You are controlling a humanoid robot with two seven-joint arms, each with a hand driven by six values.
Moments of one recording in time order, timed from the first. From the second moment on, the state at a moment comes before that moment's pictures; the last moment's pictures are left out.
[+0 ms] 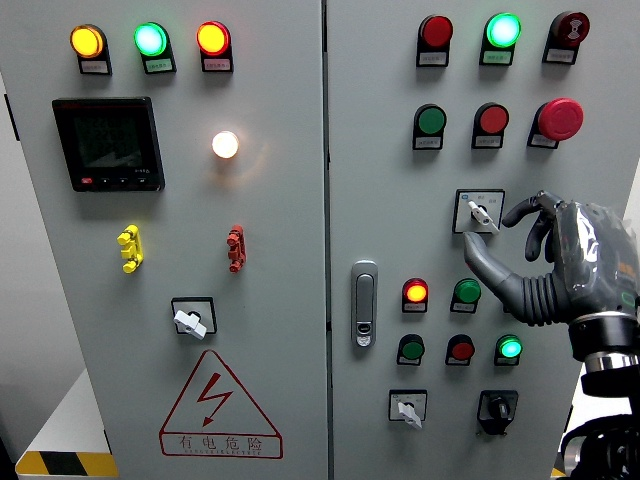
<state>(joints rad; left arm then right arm) 0.00 -0.09 0.05 -0.18 0.05 -0.05 -0.03 0.72 0.06 1.39 1.65 -2.49 -0.11 -0.38</state>
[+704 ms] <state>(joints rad) 0.00 -0.09 0.05 -0.18 0.05 -0.05 -0.03 0.78 0.02 1.39 1.54 -2.46 -0.14 -0.36</state>
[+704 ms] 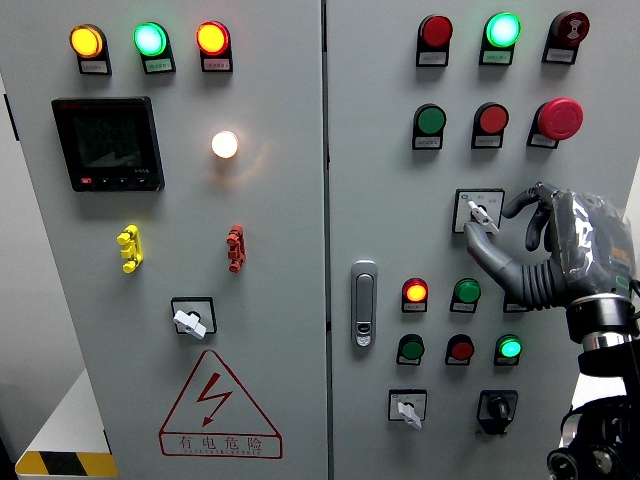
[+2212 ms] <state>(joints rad) 0.00 -0.09 0.05 -0.18 0.05 -0.05 -0.04 0.81 0.02 1.37 1.50 -2.46 -0.16 -0.35</state>
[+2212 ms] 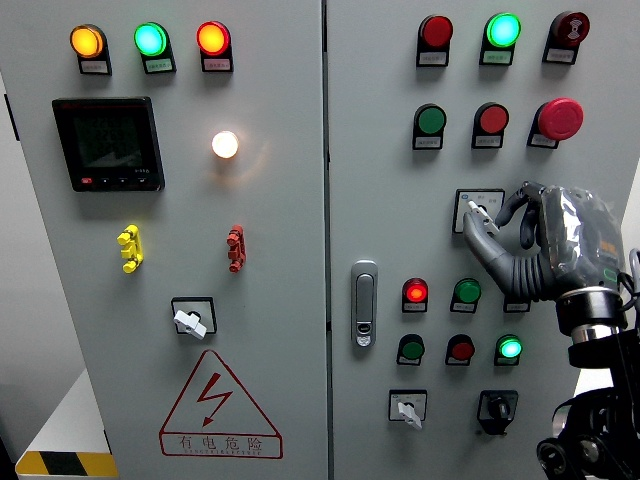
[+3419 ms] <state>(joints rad) 0.00 -0.09 0.05 -0.18 0.05 -0.05 -0.03 0.82 0.02 1.36 1.49 -2.47 -0.17 -0.35</state>
